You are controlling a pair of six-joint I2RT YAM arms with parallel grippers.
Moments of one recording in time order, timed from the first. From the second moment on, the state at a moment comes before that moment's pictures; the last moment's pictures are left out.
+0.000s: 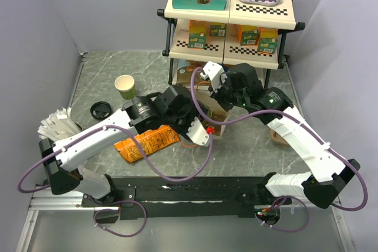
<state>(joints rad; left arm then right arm) -1.03 1.43 1.53 -0.86 0.08 1.21 0.67 1.24 1.46 -0.85 0.00 -0.35</state>
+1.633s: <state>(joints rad) -1.00 1.59 1.52 -0.90 -0.15 1.32 0.83 1.23 1.45 -0.85 0.22 -0.37</state>
